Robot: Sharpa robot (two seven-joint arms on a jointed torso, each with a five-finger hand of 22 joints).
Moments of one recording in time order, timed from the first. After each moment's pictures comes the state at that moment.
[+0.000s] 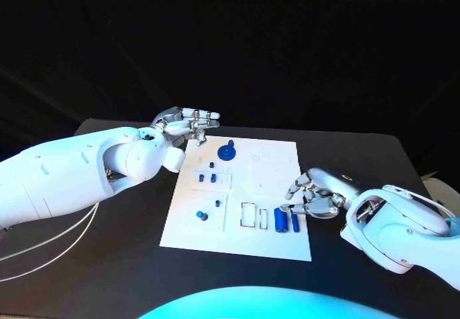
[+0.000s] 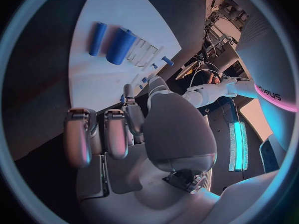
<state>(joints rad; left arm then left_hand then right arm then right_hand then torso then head) 1.21 -0.88 -0.02 1.52 -0.03 -0.27 0.18 1.46 -0.19 0.49 0.05 0.21 1.09 0.16 0.08 0.11 1.19 0.09 0.16 0.19 1.30 0.00 0.84 0.52 0.12 1.22 0.09 0.94 1.14 1.11 -1.08 -0.14 1.95 -1.39 -0.41 -0.35 1.29 -0.12 -0.06 0.28 0.40 1.08 0.09 0.24 0.26 1.39 0.01 1.28 1.25 1.47 -0.06 1.47 1.31 0.03 1.47 0.05 1.45 1.31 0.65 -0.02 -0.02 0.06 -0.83</state>
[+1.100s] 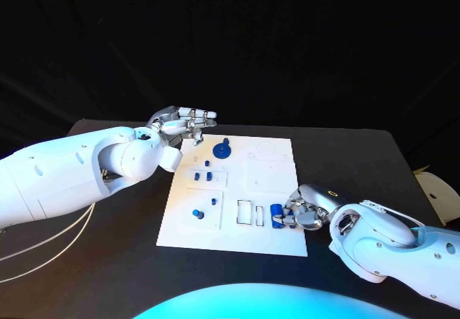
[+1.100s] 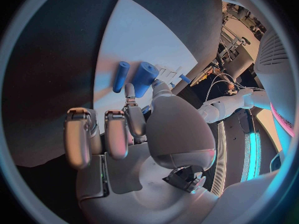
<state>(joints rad) 1.21 -0.89 -0.02 1.53 -0.03 -0.26 0.18 1.45 -0.19 0.48 0.05 0.21 1.09 0.16 0.08 0.10 1.19 0.09 0.16 0.19 1.30 0.00 0.84 0.52 0.12 1.22 0.09 0.94 1.14 1.00 -0.98 -0.14 1.88 -1.47 -0.41 -0.52 1.24 -0.09 -0.12 0.29 0.45 1.08 0.08 0.27 0.31 1.40 0.00 1.30 1.29 1.47 -0.06 1.47 1.31 0.03 1.47 0.05 1.46 1.31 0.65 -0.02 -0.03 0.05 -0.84</state>
